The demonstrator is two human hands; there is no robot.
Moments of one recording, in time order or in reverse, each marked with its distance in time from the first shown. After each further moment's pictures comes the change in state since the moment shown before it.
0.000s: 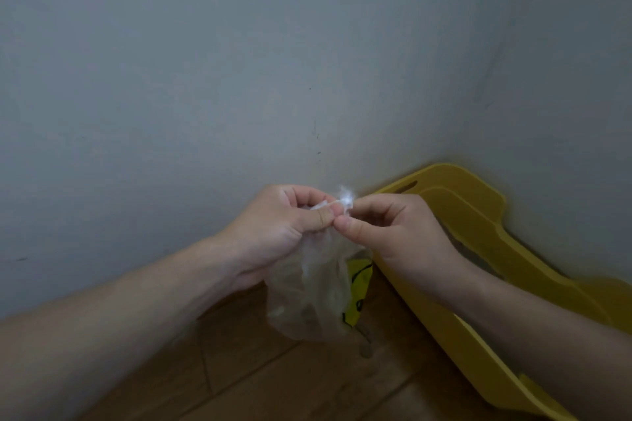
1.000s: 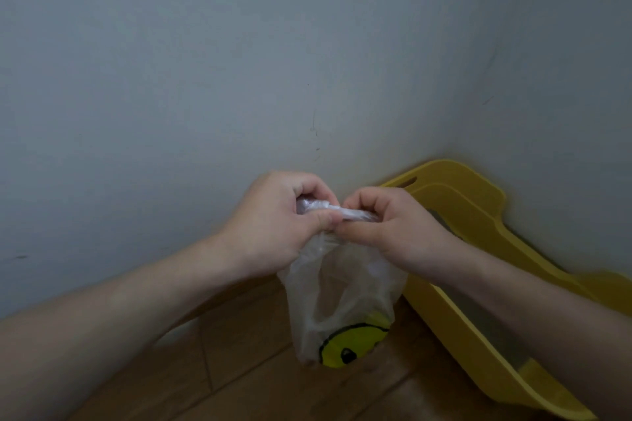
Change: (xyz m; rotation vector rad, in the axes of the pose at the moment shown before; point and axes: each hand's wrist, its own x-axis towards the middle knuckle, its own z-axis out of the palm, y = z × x) left_hand 0.003 0.002 -0.006 0.753 0.109 0.462; right_hand 0.010 -0.004 -0.005 -0.145 -0.138 0.123
